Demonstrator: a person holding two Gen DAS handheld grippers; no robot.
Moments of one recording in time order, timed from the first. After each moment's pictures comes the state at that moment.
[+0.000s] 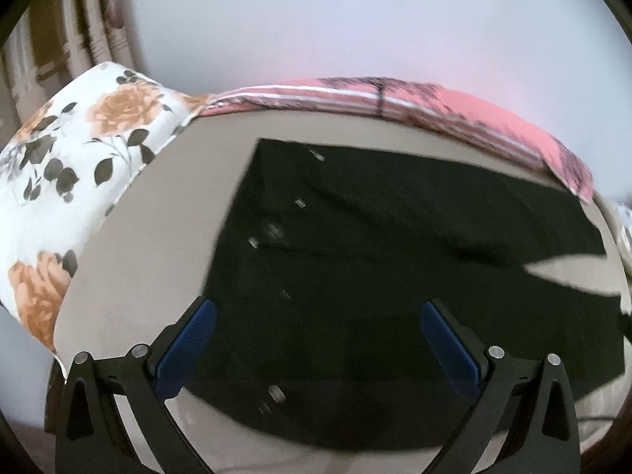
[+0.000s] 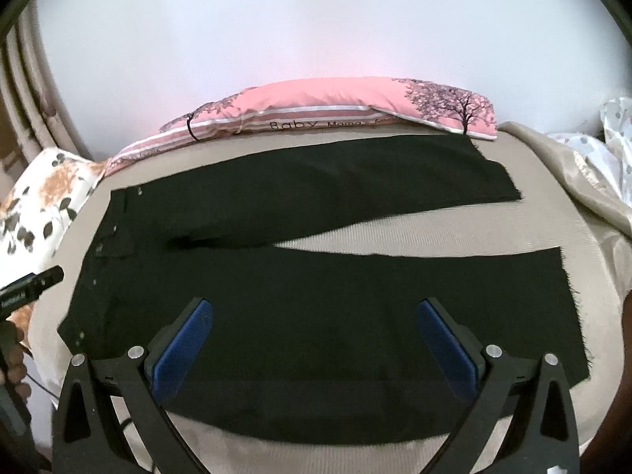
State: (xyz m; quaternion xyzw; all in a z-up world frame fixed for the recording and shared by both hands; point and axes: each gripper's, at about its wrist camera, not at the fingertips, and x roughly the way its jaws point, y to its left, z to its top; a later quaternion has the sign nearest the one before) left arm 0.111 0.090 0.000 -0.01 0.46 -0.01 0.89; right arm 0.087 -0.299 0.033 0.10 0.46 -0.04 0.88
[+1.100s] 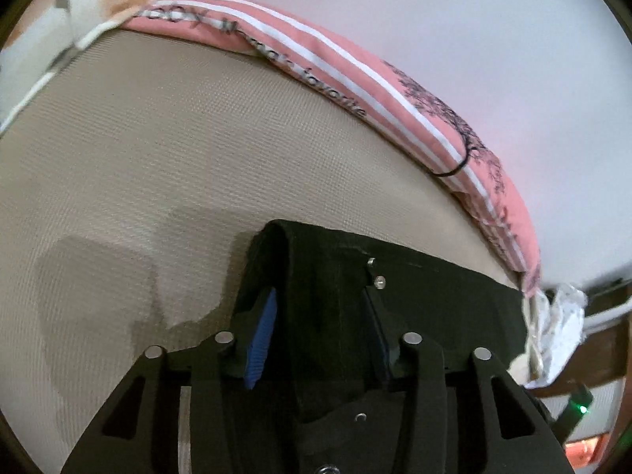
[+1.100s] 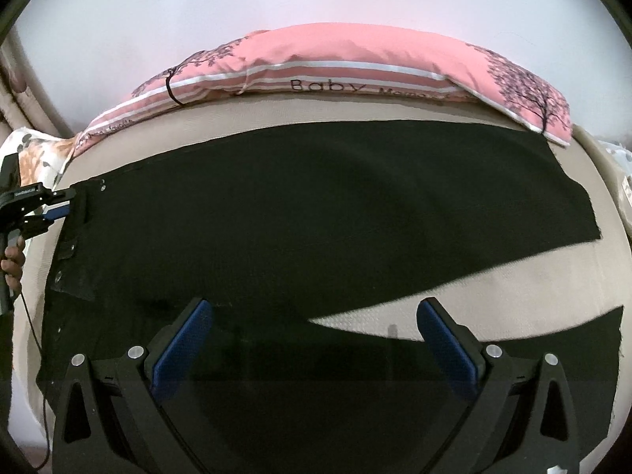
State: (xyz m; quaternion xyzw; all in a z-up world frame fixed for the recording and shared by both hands) left arm 0.377 0.198 -0.107 -0.24 0.55 -0.18 0.78; right arm 0.232 -0.250 -0.036 0.07 0.54 -0.02 0.84
